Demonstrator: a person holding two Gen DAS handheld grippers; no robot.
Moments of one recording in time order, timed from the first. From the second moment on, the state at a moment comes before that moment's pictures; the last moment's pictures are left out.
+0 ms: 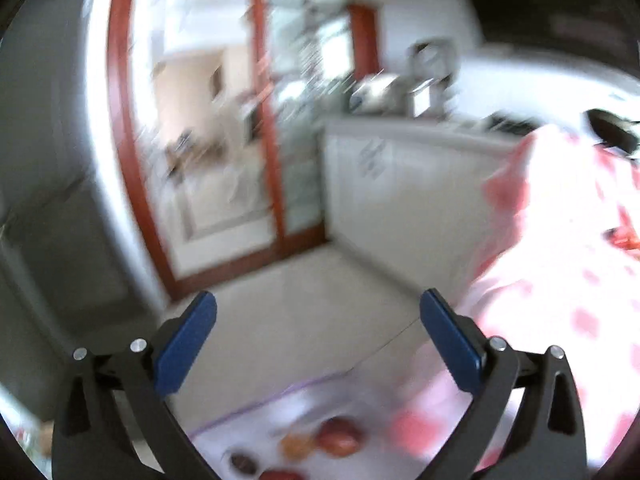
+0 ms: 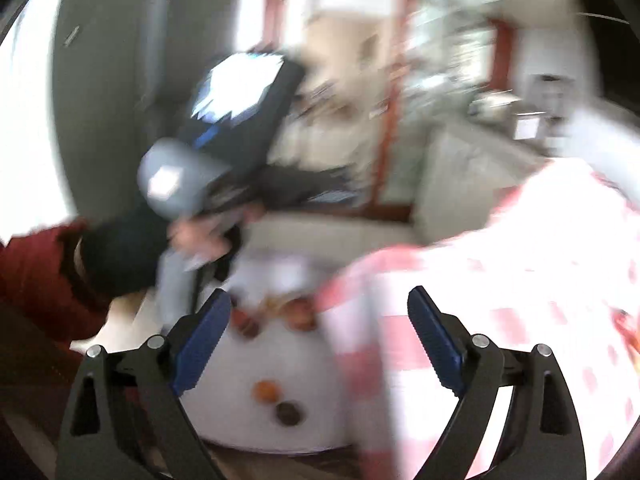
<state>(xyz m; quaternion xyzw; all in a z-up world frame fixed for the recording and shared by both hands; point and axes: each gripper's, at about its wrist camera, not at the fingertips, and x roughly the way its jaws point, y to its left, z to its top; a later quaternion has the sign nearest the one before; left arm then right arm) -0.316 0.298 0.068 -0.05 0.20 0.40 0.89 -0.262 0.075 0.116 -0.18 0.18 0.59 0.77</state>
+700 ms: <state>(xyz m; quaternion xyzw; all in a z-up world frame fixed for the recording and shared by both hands) 0.094 0.025 0.022 -0.10 0.35 0.01 0.93 0.100 -0.285 0.051 0.15 0.35 0.02 0.92</state>
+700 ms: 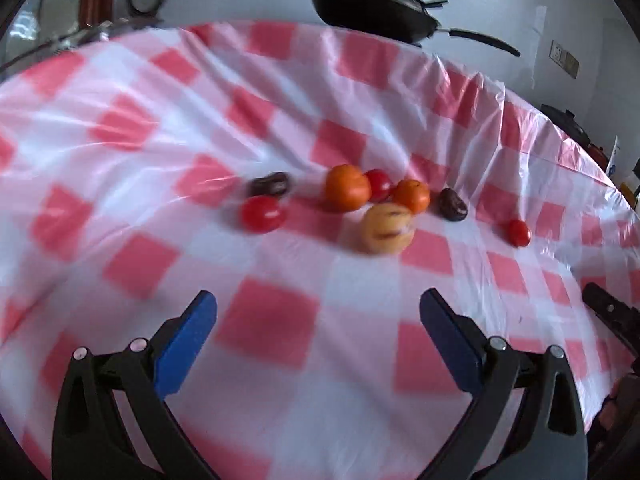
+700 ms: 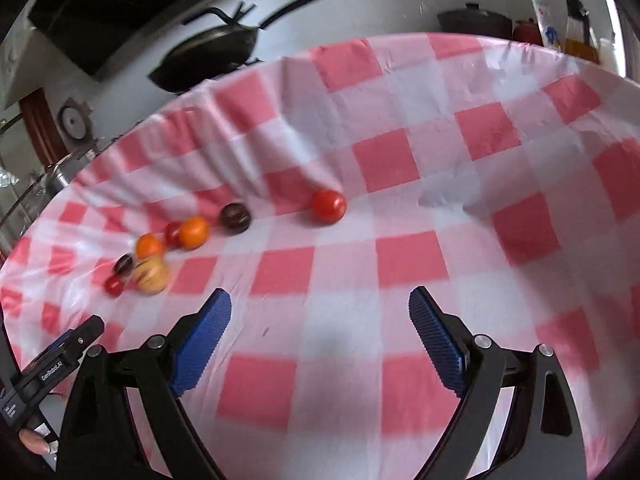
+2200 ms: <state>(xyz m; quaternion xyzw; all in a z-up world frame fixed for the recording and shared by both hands) 0.110 0.032 0.016 -0.16 0.38 -0.06 0.91 0.191 -0.280 0.016 0.26 0.35 0.06 0.90</state>
